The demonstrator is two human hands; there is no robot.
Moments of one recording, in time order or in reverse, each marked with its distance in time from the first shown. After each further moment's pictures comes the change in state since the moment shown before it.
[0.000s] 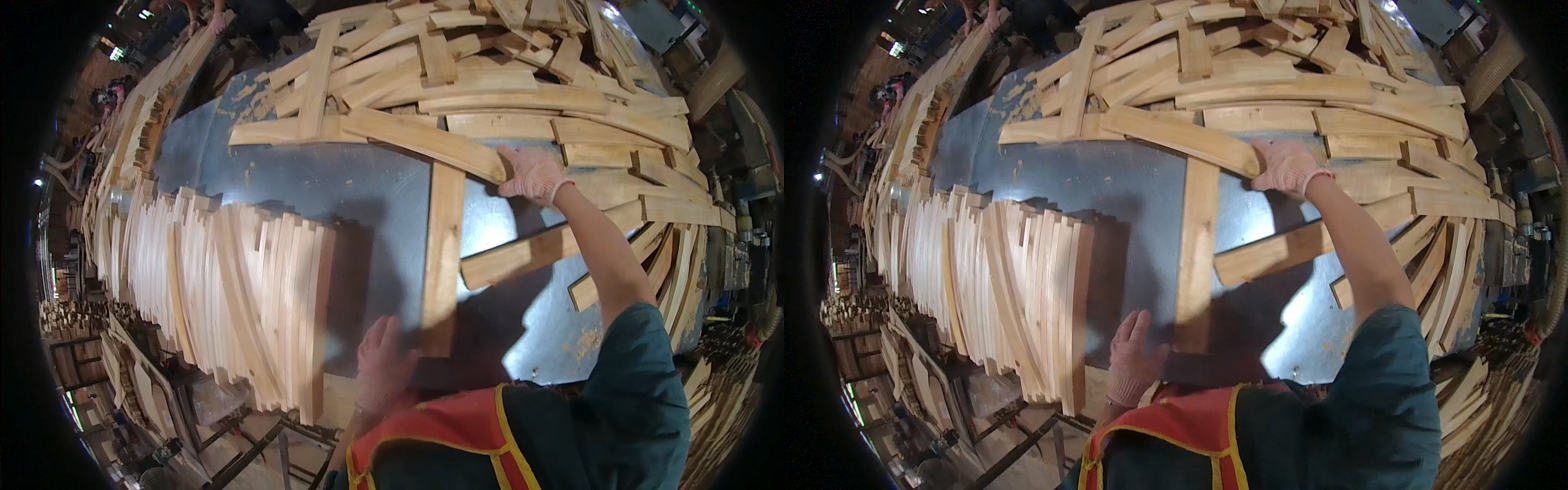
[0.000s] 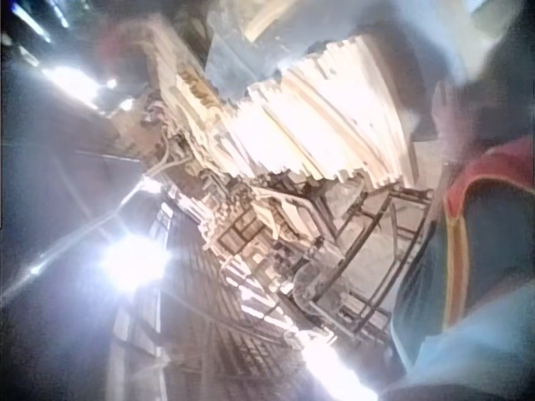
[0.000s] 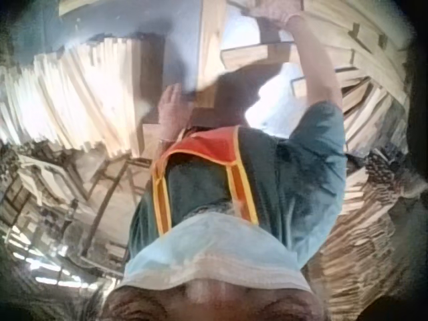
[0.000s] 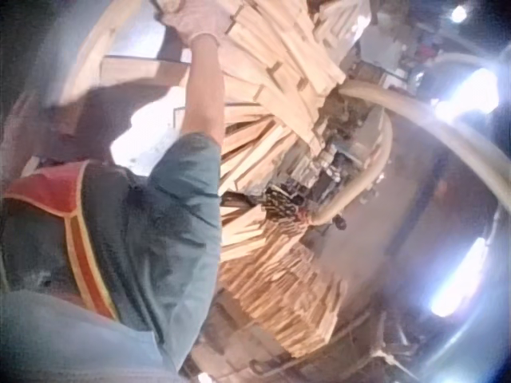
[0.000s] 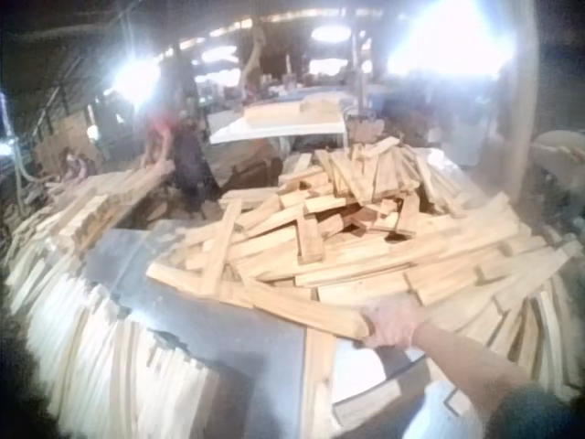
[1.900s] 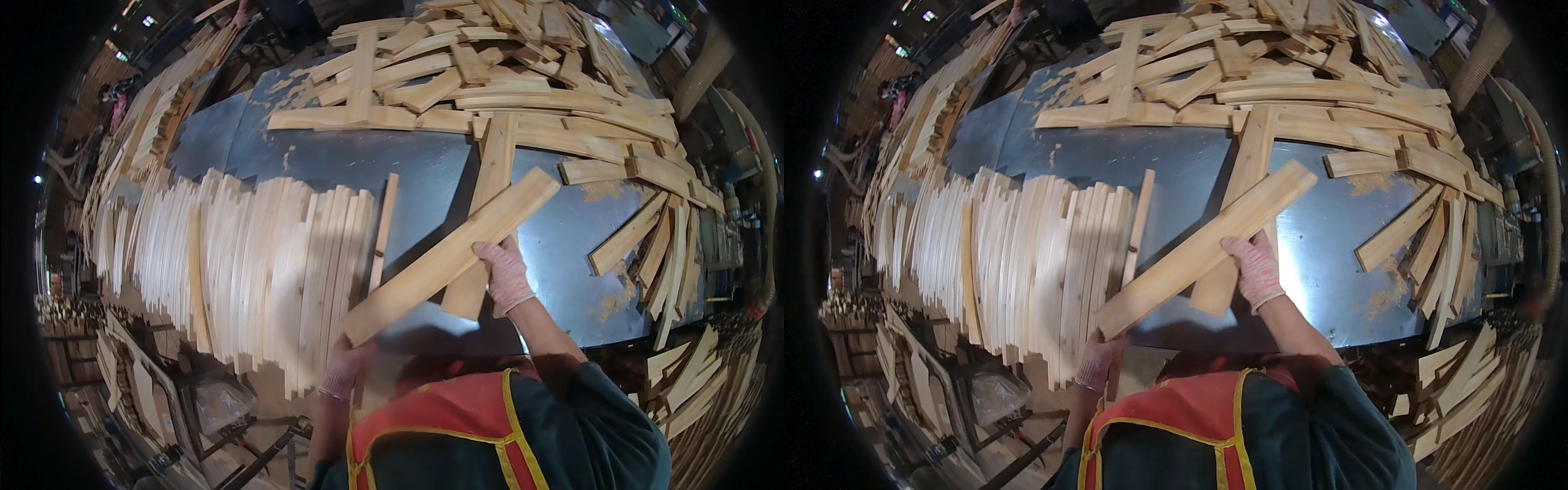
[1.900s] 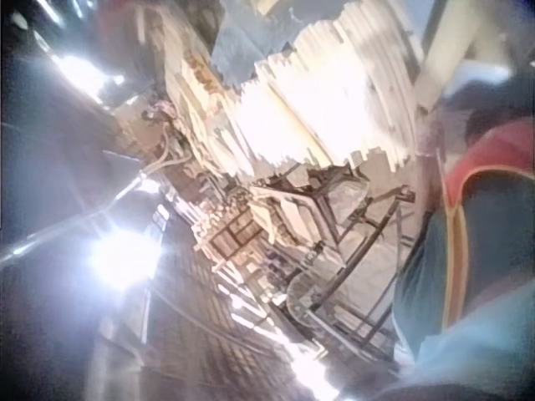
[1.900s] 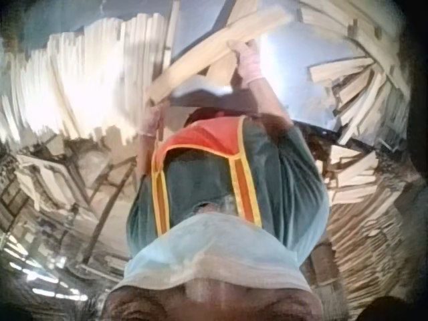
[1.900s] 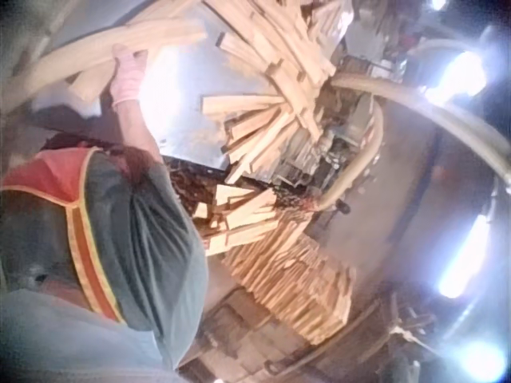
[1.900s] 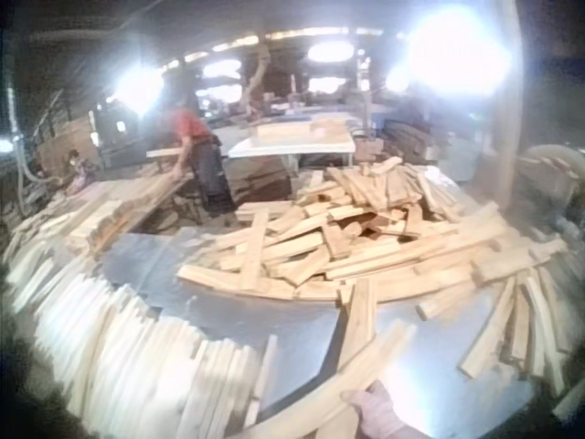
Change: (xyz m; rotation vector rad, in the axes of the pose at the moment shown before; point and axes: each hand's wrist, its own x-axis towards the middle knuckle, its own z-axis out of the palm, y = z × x) left_hand -0.068 -0.180 -0.087 -1.137 -0.233 -0.514; right_hand -0.141 -0.219 0.202 1.864 0.481 0.132
